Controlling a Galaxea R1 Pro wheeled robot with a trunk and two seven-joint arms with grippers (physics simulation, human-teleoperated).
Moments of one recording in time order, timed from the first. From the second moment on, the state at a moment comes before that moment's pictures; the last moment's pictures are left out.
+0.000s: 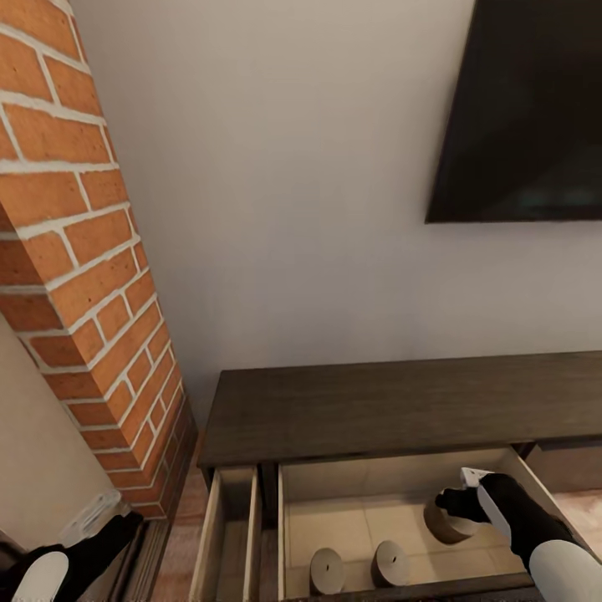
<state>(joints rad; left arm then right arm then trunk) -0.02 0.11 0.21 -1.60 1.08 0.67 0.77 -0.61 -0.25 -0.02 -0.51 -0.16 0.65 0.08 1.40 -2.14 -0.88</state>
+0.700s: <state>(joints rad) -0.01 0.11 0.21 -1.58 1.13 0.72 0.71 -0.75 -0.25 -0.01 -0.32 -0.13 0.62 0.07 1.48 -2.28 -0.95</state>
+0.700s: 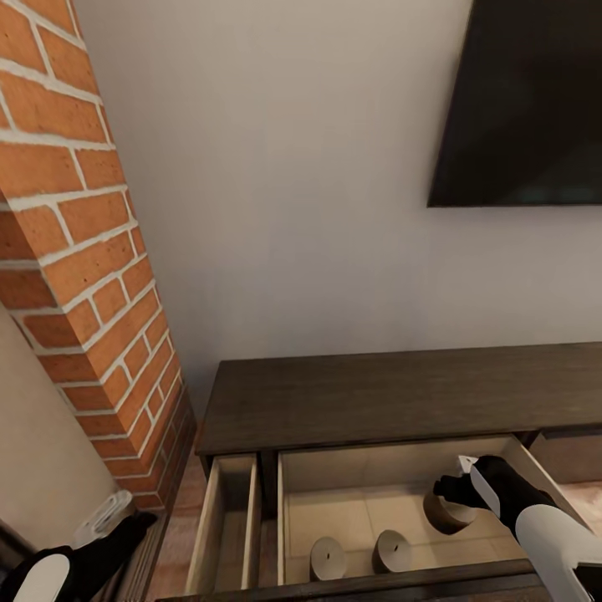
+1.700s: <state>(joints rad) -0.01 0.12 0.22 -1.59 1.14 0.73 0.70 -0.75 -0.25 -0.01 -0.32 -0.12 0.62 -0.03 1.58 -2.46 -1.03</state>
